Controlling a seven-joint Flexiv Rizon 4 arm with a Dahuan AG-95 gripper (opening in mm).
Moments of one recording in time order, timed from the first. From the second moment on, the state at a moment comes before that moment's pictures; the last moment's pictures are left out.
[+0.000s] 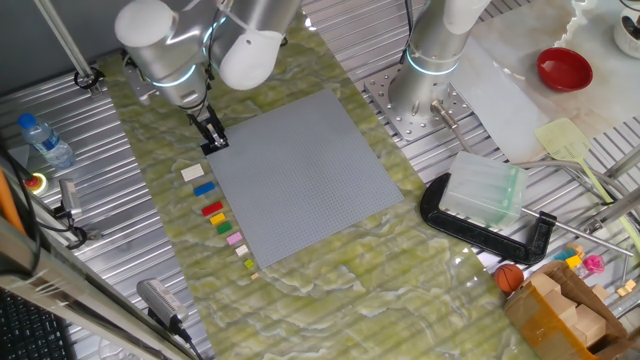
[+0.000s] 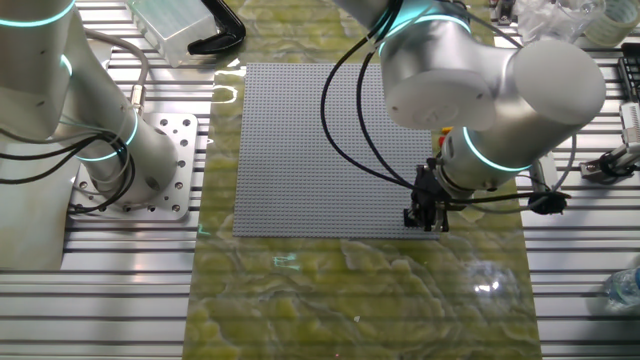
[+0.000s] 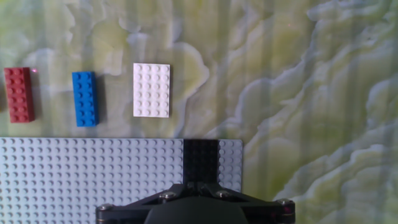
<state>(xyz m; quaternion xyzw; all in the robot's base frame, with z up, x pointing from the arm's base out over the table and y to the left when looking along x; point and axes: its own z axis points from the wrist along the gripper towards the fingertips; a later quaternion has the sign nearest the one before) 0.533 -0.102 0.014 0.01 -1.00 0.01 0.08</state>
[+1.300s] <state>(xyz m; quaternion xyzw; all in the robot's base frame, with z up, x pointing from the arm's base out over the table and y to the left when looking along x) 0.534 -0.085 0.076 0.03 -1.00 0.03 0.04</state>
